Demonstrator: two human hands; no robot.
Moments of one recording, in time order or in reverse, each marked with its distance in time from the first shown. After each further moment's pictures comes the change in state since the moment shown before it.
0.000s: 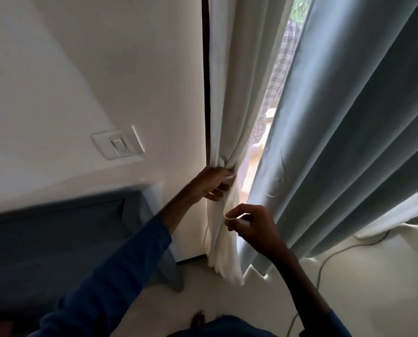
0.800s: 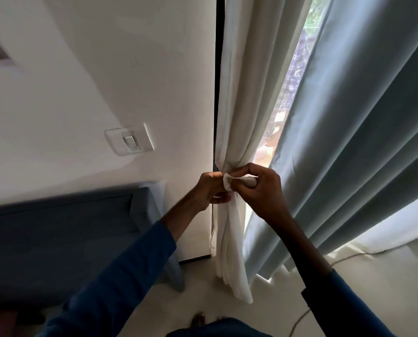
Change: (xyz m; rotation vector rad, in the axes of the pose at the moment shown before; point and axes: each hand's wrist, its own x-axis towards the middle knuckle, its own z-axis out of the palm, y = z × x) left_hand -0.018 -0.026 -0.002 -0.450 -0.031 0.085; right_hand 0.042 -0.066 -0.013 -0.109 0.246 -0.278
